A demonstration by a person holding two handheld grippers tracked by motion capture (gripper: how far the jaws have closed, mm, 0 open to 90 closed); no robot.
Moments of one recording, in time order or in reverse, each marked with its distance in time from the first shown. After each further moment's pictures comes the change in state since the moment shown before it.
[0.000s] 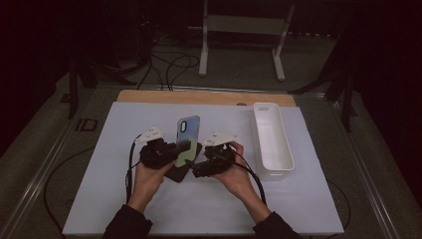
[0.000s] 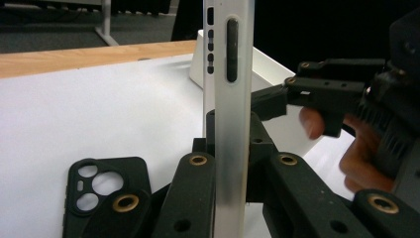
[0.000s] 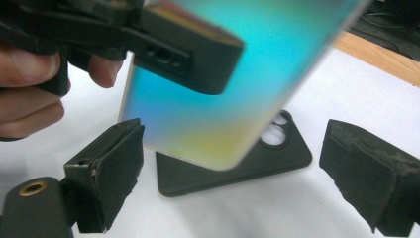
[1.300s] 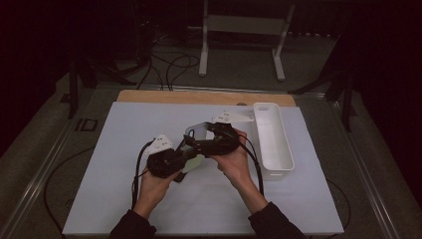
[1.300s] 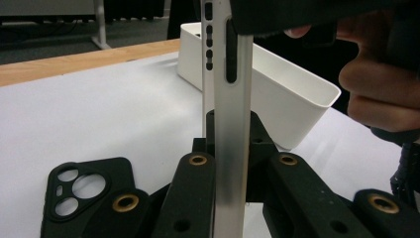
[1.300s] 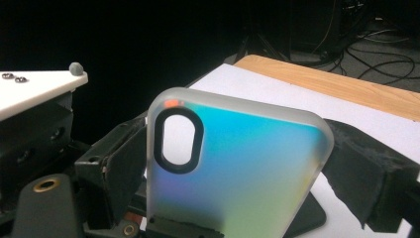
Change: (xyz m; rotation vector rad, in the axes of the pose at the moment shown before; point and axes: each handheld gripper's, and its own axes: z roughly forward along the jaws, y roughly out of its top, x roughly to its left) left arm -0.023 -0.013 0.010 0.019 -0.002 0.089; right arm -0.016 0.042 -0.018 -0.184 0.049 0.210
